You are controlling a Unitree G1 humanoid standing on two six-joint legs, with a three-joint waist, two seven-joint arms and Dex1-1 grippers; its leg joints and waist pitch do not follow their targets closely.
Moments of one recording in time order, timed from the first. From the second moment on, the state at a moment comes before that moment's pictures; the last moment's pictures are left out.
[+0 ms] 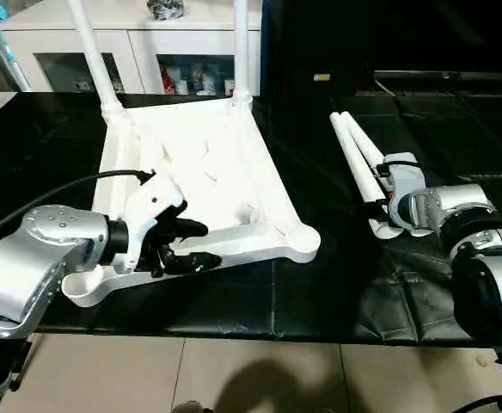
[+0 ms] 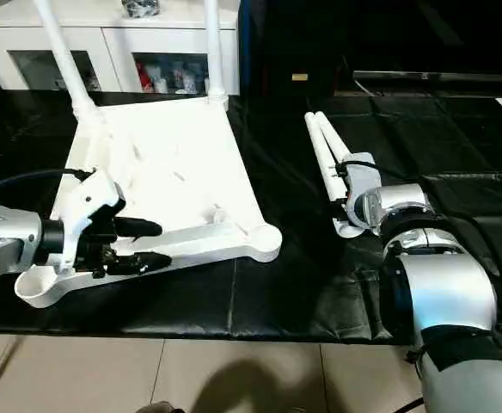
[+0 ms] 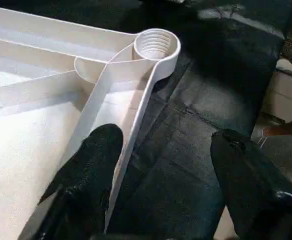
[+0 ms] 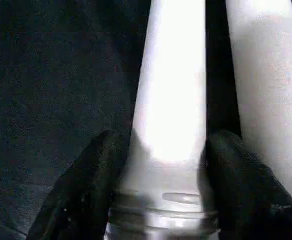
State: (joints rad) left arm -0.41 0.73 -0.14 -0.33 -0.35 0.92 -0.99; right arm -1.10 -0.39 -0.09 1.35 -0.02 0.56 0.34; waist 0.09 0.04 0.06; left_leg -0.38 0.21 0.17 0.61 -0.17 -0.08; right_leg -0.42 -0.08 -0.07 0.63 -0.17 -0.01
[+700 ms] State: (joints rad) left arm -0.49 0.60 -0.16 -0.17 -0.32 0.83 -0.88; right arm -1.08 -0.37 -0.14 1.31 0.01 0.53 0.42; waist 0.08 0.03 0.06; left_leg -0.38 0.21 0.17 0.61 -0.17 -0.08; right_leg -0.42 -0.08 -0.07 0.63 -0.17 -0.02
